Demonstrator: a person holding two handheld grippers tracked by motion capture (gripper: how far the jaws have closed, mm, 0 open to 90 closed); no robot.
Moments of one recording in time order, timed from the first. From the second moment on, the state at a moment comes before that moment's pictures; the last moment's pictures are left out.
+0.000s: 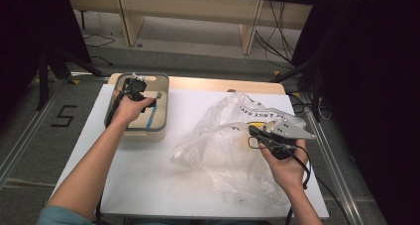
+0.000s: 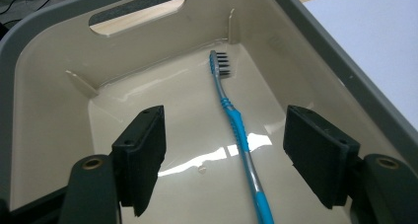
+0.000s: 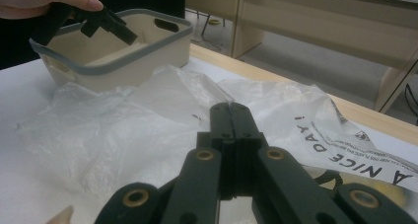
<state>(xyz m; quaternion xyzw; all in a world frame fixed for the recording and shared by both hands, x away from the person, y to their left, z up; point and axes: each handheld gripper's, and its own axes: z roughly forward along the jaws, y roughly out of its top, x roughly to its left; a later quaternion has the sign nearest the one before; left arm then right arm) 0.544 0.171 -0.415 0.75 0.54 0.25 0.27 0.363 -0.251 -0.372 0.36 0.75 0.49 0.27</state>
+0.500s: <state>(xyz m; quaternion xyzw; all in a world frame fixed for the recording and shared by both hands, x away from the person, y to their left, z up) 0.556 0.164 -0.425 0.76 0.55 0.24 0.25 0.362 -0.251 -0.372 0.36 0.75 0.49 0.27</state>
